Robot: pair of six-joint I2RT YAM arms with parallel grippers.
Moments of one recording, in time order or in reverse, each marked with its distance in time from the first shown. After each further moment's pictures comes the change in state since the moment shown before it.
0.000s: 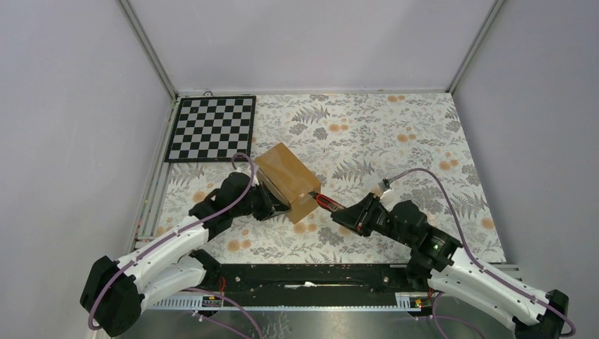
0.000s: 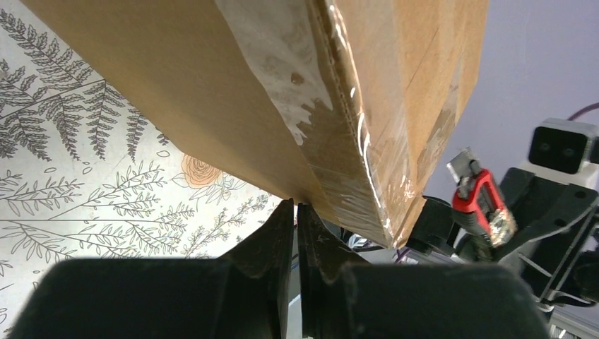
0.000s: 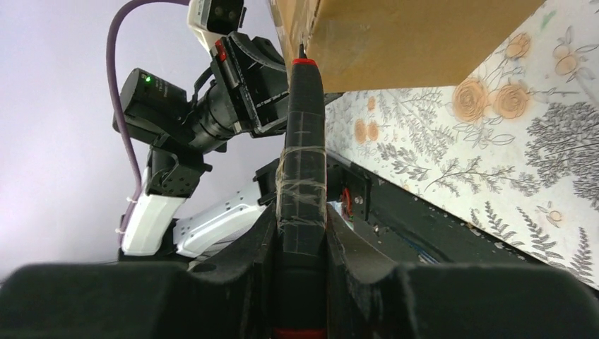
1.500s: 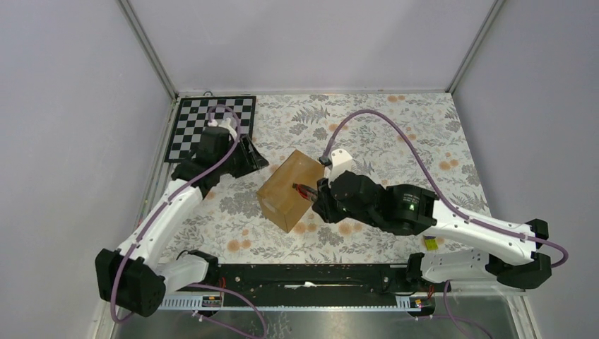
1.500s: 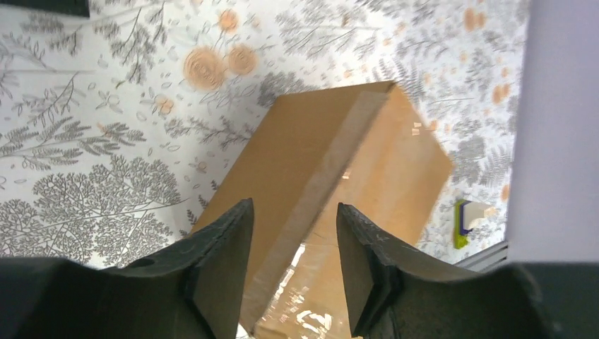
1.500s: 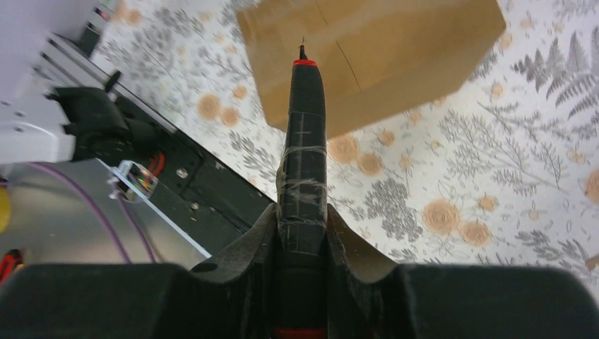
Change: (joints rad) left arm 0.304 0.218 0.446 -0.302 -0.087 0.423; right arm 0.371 0.660 0.929 -0.728 0.432 -0.796
